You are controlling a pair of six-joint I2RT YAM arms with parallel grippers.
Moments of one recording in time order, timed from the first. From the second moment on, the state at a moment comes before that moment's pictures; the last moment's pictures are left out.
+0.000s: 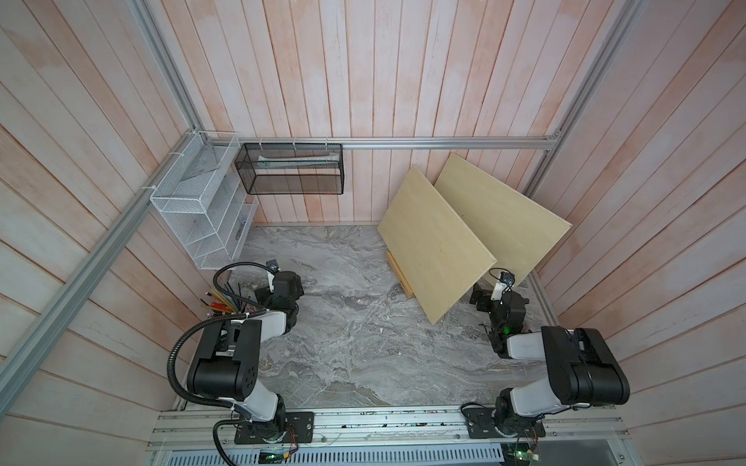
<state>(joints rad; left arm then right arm) -0.08 1.58 0.58 0.48 -0.49 -0.15 -0.02 1.53 0.21 1.07 0.08 0.06</state>
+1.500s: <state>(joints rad) 0.00 1.56 0.27 1.17 -0.11 -0.04 -0.04 1.56 0.19 1.29 0.02 0.02</state>
